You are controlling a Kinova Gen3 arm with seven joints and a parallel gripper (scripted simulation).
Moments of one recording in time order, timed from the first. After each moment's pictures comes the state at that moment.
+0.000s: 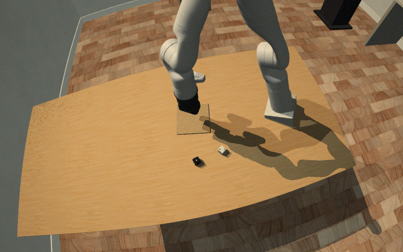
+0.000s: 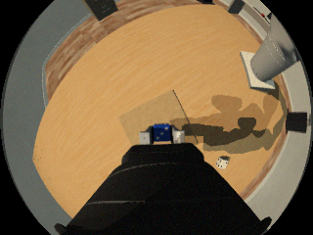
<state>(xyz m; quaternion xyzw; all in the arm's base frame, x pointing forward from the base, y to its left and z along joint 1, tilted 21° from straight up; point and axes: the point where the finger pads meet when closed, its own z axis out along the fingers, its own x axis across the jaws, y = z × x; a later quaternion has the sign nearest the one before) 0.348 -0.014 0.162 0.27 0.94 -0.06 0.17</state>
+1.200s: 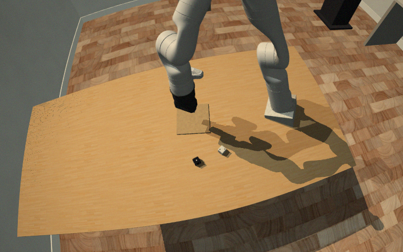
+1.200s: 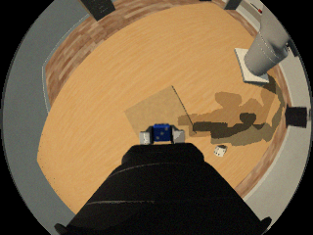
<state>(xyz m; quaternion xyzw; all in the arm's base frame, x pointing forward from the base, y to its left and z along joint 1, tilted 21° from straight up) 0.349 0.002 0.194 0.28 0.94 -0.05 0.18</state>
